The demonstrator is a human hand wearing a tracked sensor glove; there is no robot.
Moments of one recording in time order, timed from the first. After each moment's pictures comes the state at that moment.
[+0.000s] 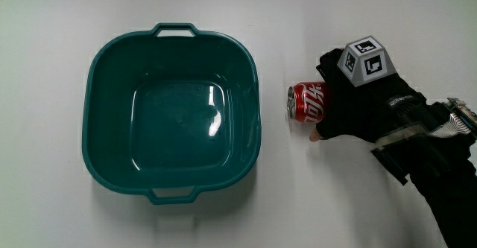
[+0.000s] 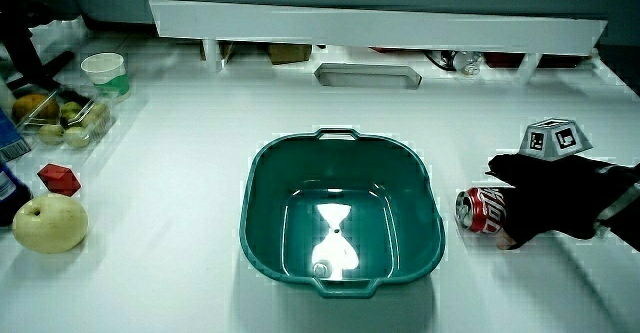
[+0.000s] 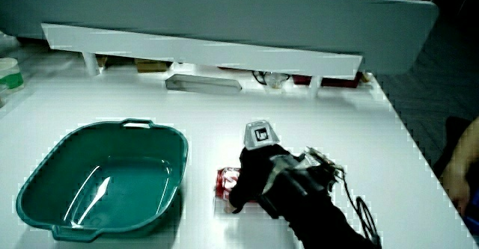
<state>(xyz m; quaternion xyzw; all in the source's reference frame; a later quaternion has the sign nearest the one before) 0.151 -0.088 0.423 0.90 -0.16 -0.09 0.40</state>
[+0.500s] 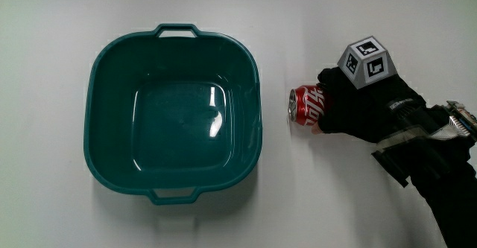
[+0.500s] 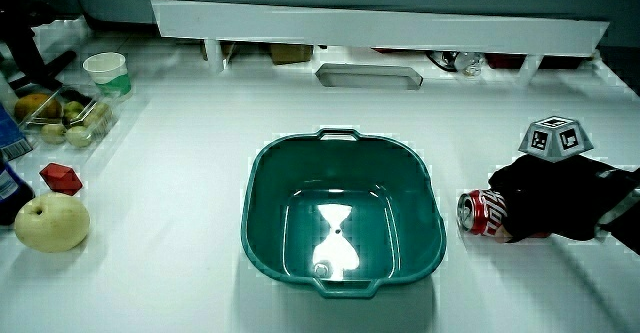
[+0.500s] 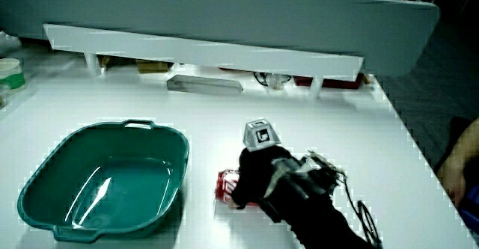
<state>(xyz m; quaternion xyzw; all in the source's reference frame) 0.152 -0.085 0.418 0.92 -0.18 -0.07 0.35</state>
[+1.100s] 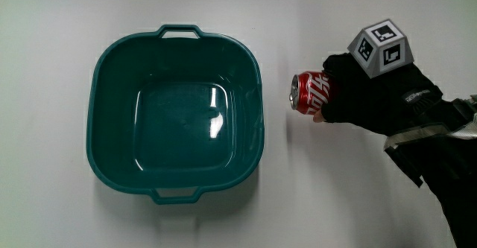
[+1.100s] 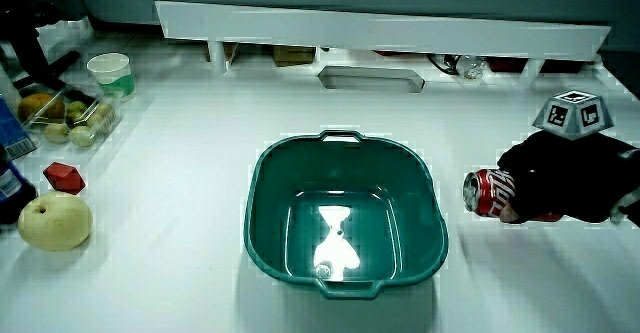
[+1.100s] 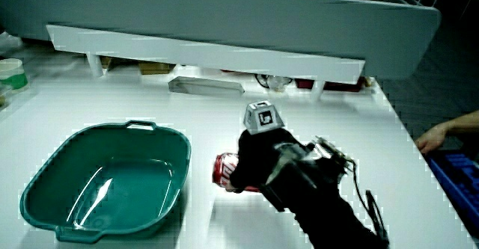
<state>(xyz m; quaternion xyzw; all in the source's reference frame) 0.156 -0.094 0.379 0.93 -0.18 -0.06 0.30</state>
